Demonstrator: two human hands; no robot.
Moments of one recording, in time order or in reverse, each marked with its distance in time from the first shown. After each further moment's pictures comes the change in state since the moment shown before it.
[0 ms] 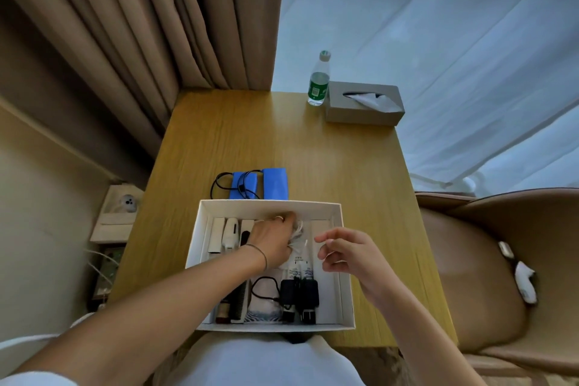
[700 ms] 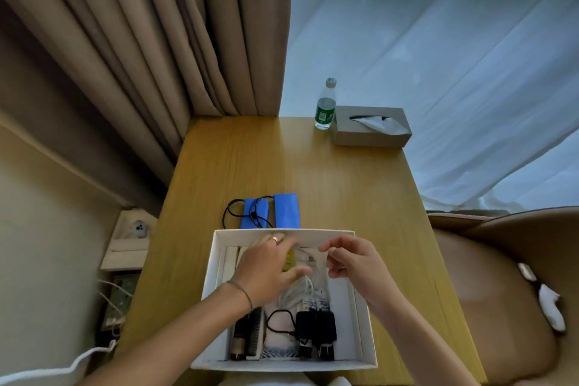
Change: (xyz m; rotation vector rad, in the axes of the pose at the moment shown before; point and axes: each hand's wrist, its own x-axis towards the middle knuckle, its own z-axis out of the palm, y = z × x) left_hand -0.045 -0.022 -0.045 -0.176 0.233 0.073; right_hand 0.020 -0.024 0.024 -0.032 0.072 -0.150
